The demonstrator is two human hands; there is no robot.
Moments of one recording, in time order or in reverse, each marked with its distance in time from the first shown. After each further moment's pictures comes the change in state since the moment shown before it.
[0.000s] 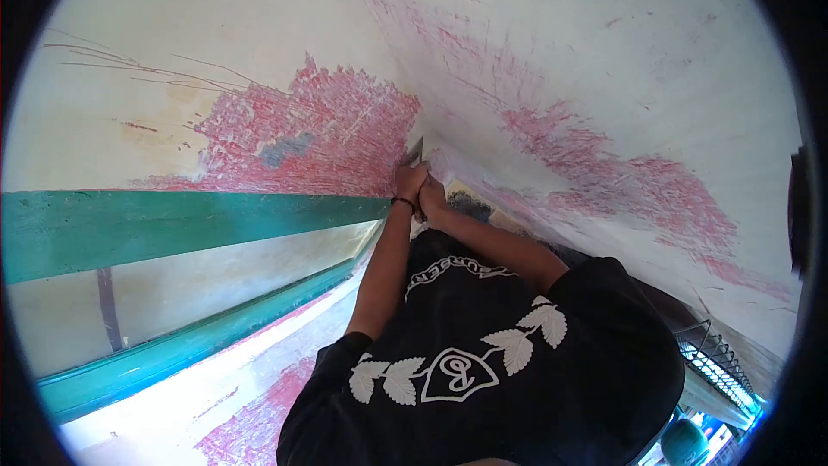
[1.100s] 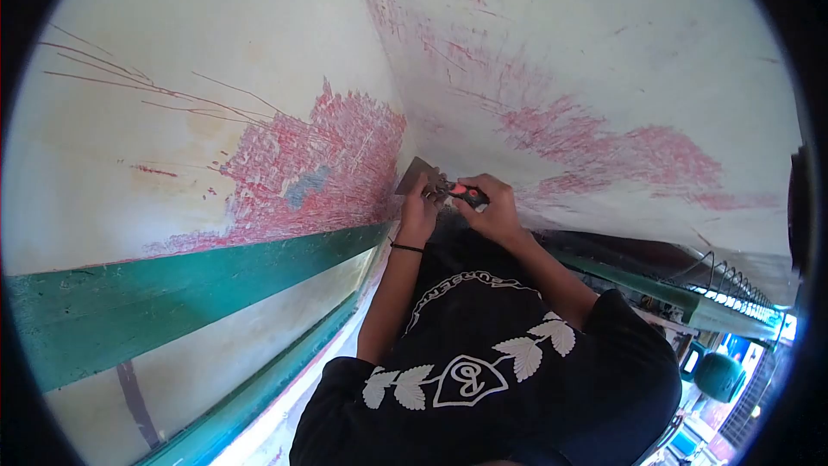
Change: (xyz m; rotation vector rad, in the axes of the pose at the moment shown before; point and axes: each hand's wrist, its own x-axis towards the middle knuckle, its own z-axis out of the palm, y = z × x) left_hand -0.136 0.116 -0.053 -1.181 -0.683 -0.142; right_hand -0.138 -0.117 -0.046 -0.797 0.275 -1.040
